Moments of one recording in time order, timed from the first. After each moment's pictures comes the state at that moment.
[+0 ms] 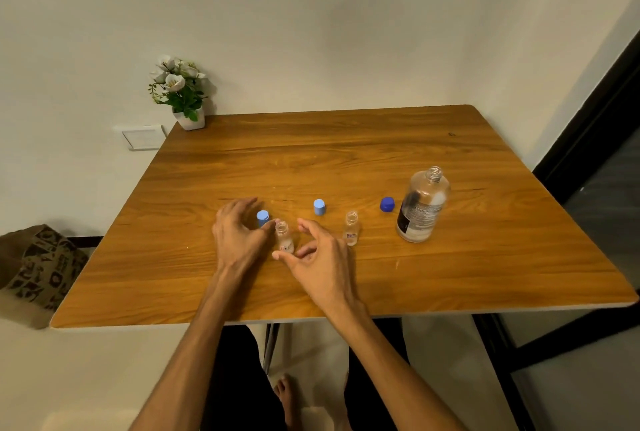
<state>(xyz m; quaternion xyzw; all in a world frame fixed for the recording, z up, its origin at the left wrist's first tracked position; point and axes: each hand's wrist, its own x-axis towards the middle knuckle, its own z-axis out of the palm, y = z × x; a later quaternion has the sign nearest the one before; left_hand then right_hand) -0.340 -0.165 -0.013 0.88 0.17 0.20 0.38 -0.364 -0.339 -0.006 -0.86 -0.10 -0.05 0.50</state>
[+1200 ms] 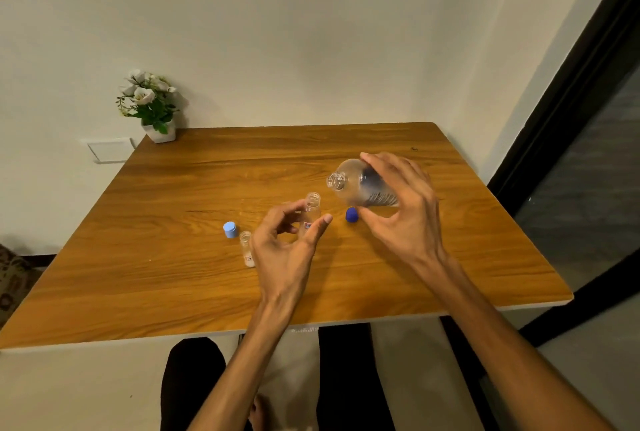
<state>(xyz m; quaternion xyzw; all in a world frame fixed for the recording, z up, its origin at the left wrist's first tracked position) -0.371 -0.318 0.045 0.70 0.08 0.33 0.63 -0.305 -0.505 0.078 -0.85 -0.25 -0.34 0.31</state>
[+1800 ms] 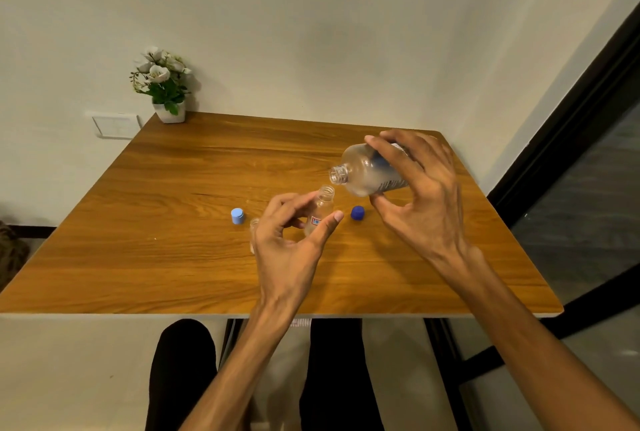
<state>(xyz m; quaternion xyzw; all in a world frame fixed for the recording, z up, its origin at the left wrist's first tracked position) -0.397 -0.311 0.064 0.69 0.02 0.36 0.63 -0.320 -0.498 0.129 -0.84 -0.34 -0.38 0.21</state>
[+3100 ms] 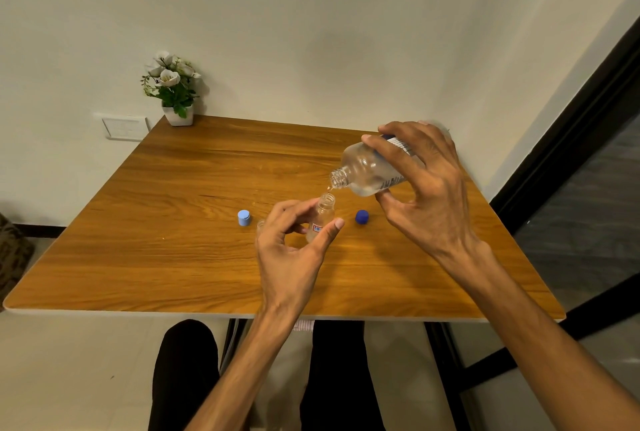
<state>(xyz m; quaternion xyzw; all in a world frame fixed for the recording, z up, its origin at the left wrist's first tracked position) -0.406 -0.307 0.061 0.68 0.02 0.37 0.63 -0.322 -0.490 0.149 -0.82 -0.38 -0.40 0.16</state>
